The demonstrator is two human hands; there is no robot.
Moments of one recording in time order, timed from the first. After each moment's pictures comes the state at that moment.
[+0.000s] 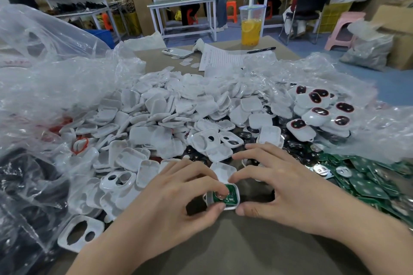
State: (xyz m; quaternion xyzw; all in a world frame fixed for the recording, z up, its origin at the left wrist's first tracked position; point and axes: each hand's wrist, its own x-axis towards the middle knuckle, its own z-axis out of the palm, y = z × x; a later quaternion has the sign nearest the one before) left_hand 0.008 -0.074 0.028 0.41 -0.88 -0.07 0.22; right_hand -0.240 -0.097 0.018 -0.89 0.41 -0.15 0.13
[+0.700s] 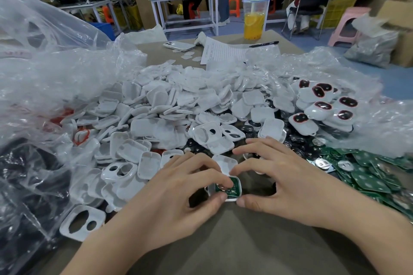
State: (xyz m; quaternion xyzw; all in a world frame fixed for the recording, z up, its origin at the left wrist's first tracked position) left_hand 0.007 -0.074 0.022 0.42 -0.88 -0.11 0.21; right_hand -0.240 -0.098 0.017 -0.89 0.40 -0.16 0.14
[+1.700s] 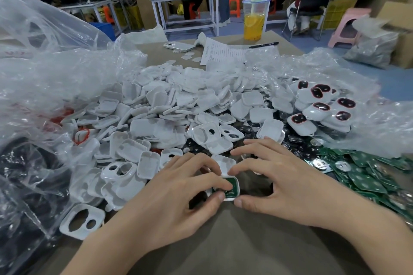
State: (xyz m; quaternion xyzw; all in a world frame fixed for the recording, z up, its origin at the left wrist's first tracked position) left_hand 0.008 -0.074 0.018 0.41 -0.89 -0.09 0.20; right_hand -0.239 -0.097 0.018 -0.89 0.40 -0.16 0.15
